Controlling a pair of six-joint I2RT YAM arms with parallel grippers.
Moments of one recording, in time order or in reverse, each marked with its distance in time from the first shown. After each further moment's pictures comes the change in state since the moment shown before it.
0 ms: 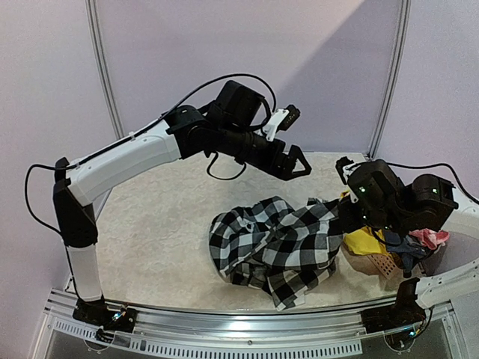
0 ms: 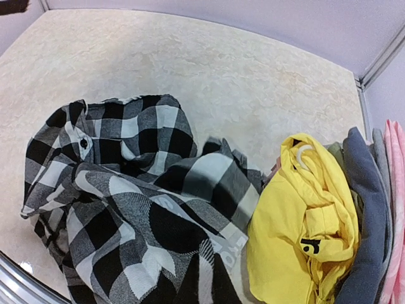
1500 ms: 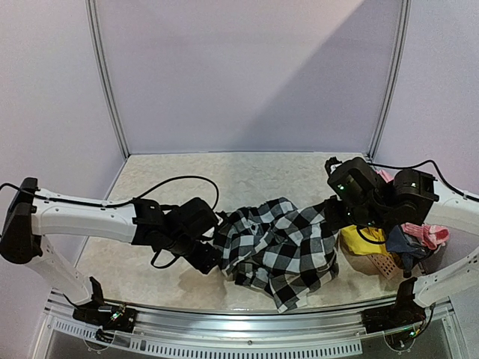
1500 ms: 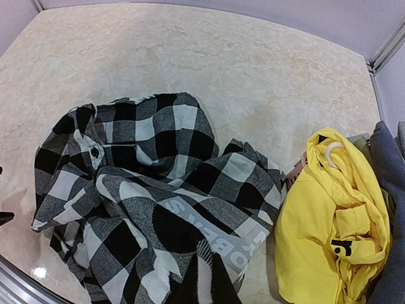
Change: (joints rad) left arm -0.093 -0.460 -1.136 0.121 -0.475 -0.063; right arm -0.003 0.129 0.055 0.013 -0.028 0.123
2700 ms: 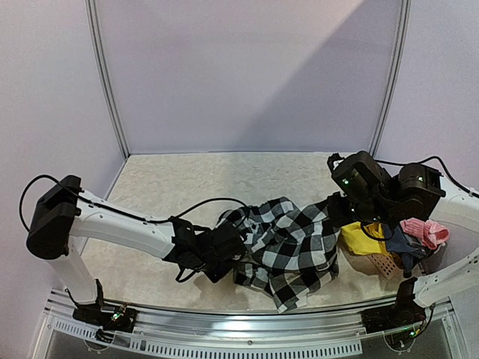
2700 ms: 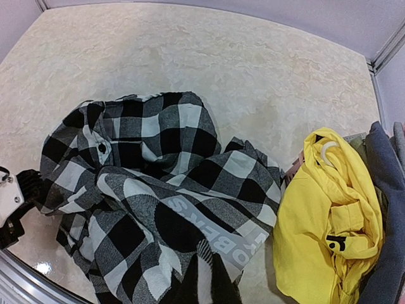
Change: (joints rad) left arm -0.110 0.257 0.061 0.088 -0.167 0.032; right arm 0.000 -0.007 0.053 -0.062 -0.021 0.004
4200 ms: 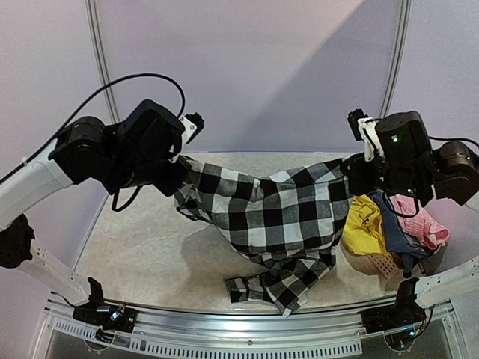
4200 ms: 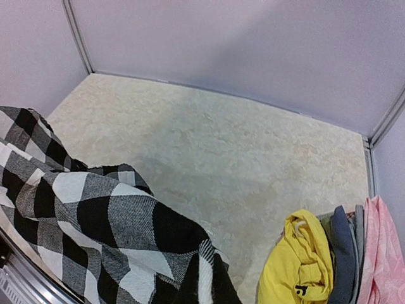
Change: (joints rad) left arm 0.074 -0.363 0.640 -0.621 -0.315 0.160; right arm 0.000 -0.084 0.223 0.009 0.036 -0.195
